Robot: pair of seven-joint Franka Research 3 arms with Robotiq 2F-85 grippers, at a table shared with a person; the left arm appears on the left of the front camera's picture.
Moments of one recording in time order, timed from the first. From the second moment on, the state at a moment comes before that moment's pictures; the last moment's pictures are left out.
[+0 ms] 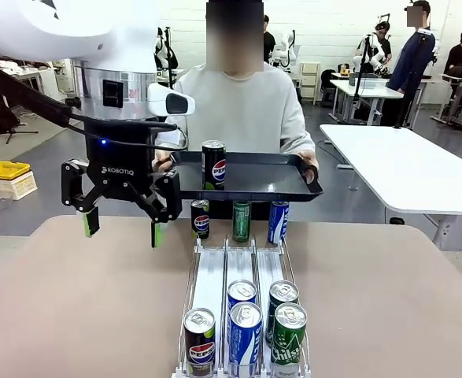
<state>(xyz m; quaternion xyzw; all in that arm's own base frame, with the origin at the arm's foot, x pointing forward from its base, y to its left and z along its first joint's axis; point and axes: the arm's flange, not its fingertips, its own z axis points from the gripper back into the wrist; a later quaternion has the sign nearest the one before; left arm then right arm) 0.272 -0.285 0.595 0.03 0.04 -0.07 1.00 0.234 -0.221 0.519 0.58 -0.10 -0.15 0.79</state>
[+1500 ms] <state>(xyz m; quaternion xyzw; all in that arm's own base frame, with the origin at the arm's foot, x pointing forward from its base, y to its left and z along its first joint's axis) 0.225 0.010 0.640 -0.42 -0.01 -0.21 0.88 0.234 -0.222 0.518 0.58 -0.10 -0.15 0.79</state>
